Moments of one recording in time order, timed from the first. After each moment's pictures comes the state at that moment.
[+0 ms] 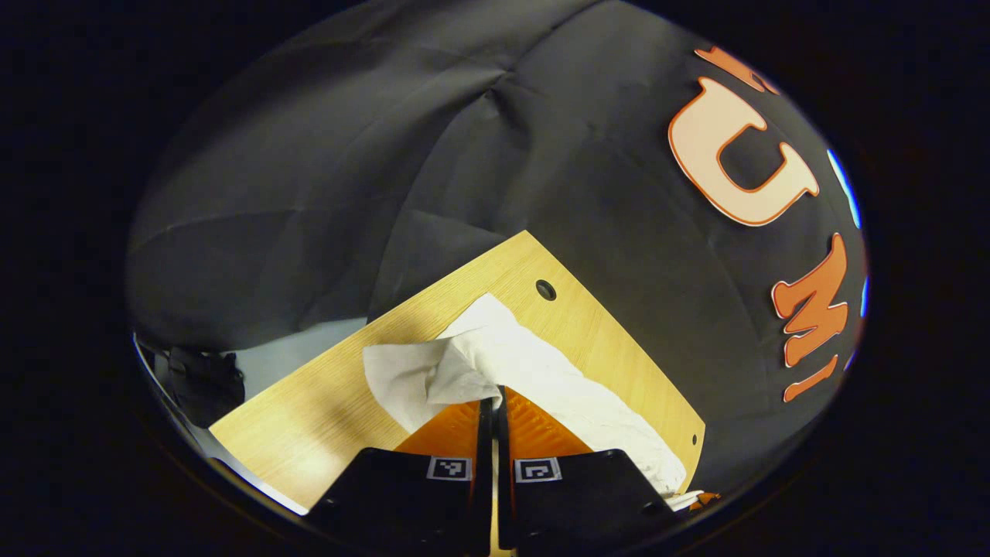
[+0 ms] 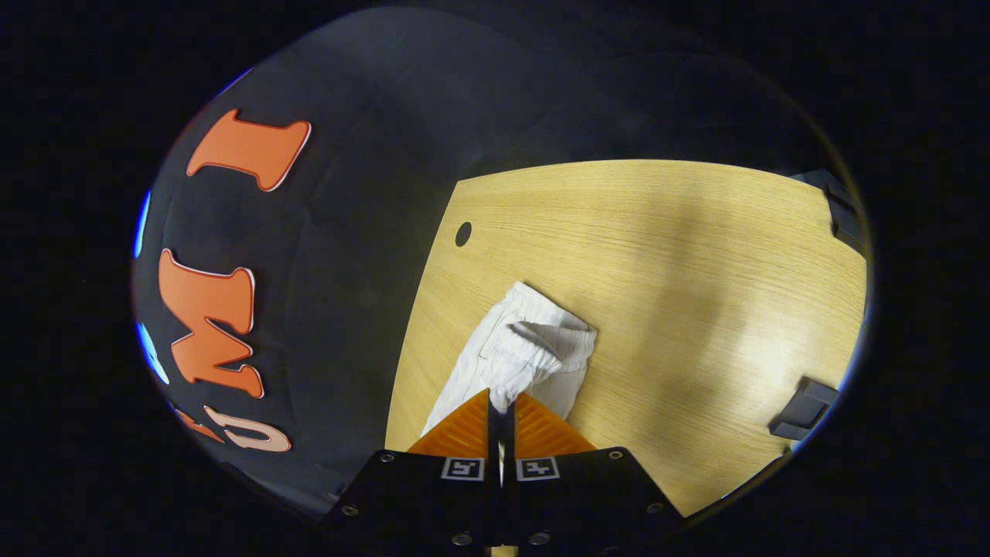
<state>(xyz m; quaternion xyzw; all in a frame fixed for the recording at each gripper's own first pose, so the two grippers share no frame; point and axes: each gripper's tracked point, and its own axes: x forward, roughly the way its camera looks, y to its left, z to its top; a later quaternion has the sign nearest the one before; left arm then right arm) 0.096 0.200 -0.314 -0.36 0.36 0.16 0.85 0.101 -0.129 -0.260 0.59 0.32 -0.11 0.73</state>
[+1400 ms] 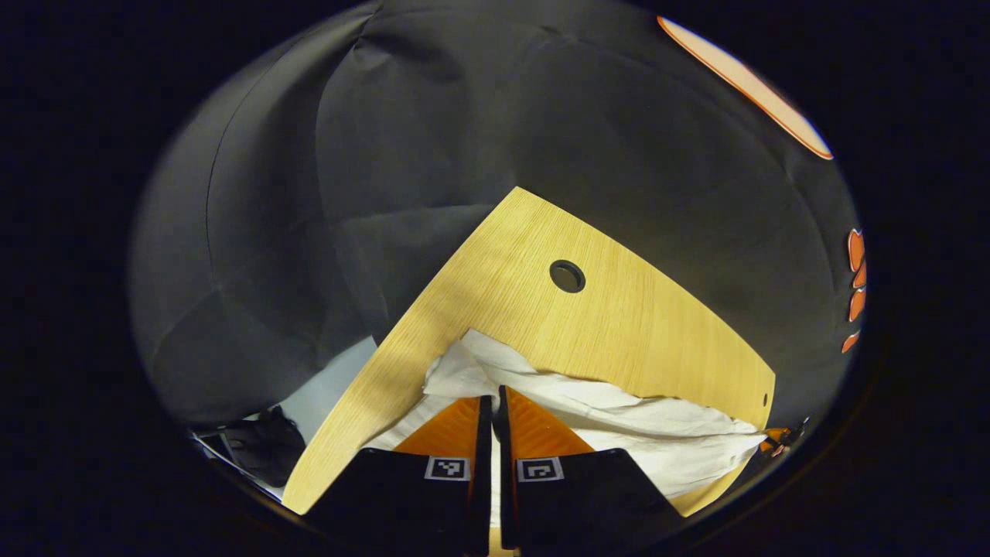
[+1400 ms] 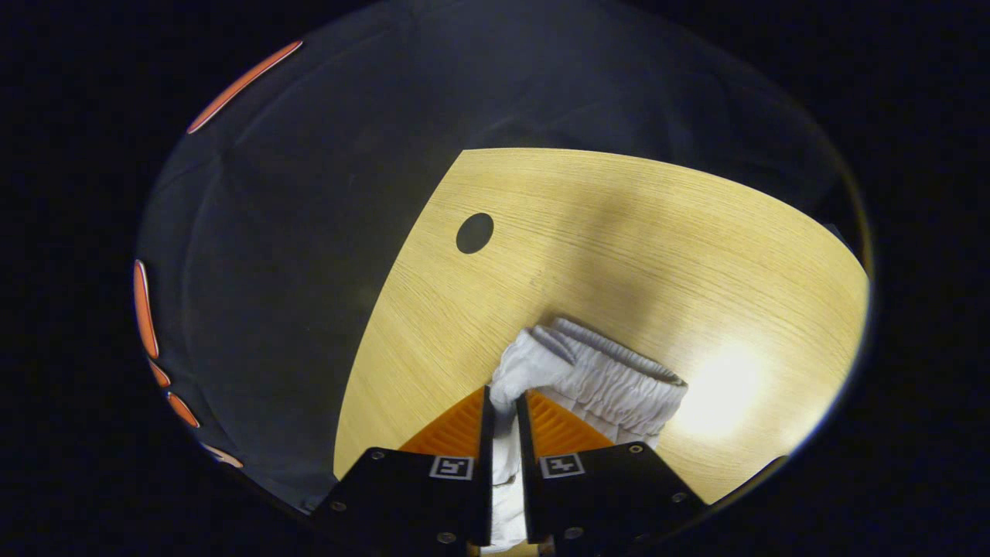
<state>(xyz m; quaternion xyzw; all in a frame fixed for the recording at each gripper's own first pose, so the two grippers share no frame) 0.245 0.230 -0.401 -0.22 0.49 0.14 0.83 0.271 -0.122 -0.290 0.51 0.39 -0.15 0.75</state>
